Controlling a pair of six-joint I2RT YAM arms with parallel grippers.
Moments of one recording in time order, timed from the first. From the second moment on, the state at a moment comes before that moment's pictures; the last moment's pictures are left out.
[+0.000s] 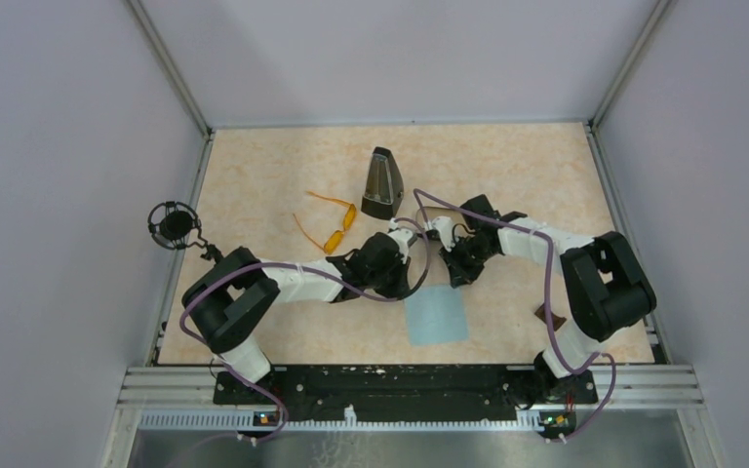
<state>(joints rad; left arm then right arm) -0.88 1.67 0.78 0.11 0.12 -0.46 0.45 1.63 0.90 -0.54 -0.43 -0.42</state>
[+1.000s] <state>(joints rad) -0.83 1.67 0.83 0.18 0.10 -0.44 0.39 1.53 0.91 -0.53 -0.45 -0.47</state>
